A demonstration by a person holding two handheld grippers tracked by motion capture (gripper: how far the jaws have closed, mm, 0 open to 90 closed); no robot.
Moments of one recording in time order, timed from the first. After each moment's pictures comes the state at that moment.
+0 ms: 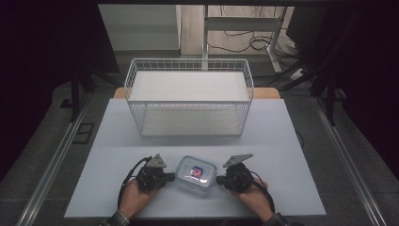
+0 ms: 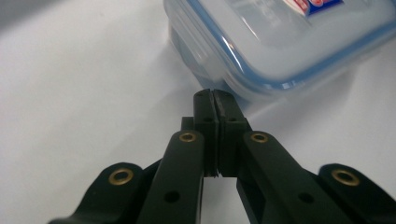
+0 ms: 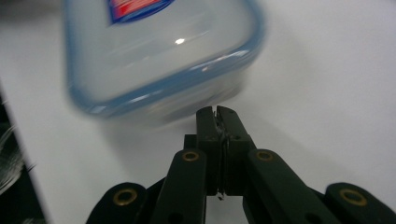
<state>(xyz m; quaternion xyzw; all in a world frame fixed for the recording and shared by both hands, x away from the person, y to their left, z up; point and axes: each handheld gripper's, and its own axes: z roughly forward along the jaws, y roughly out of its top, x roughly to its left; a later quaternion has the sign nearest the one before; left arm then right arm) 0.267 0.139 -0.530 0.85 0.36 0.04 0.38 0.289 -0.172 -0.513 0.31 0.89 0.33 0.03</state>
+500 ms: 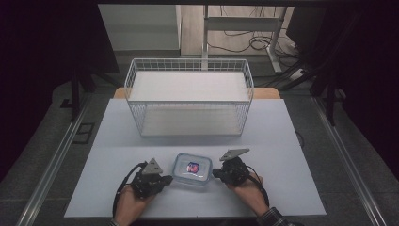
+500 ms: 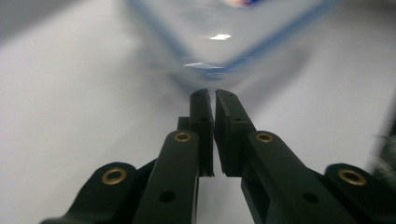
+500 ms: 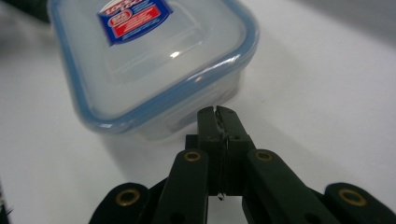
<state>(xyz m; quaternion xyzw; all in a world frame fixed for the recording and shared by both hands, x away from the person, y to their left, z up) 0.251 0.151 -0.517 0.84 0.39 0.09 0.37 0.307 -0.160 -0.511 0.32 0.88 0.34 0.04</state>
